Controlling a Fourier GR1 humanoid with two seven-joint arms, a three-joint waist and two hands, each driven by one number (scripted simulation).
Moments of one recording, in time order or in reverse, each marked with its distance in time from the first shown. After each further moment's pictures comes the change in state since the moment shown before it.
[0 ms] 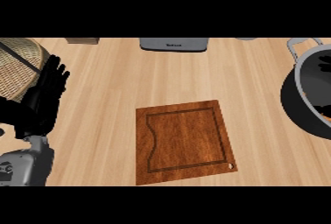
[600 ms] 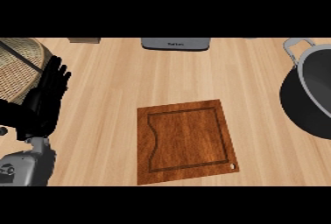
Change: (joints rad) left arm 0.010 -0.013 -0.007 -0.016 -0.005 0.001 -0.008; right arm -0.053 -0.136 -0.171 0.194 -0.162 0.254 0.014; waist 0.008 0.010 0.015
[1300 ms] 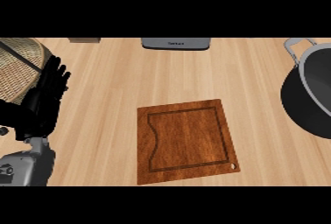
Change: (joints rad) left arm 0.000 -0.001 0.006 -0.004 0.006 -0.002 0.006; right arm 0.076 -0.138 -0.030 -0.007 -0.033 0.098 0.049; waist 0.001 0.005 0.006
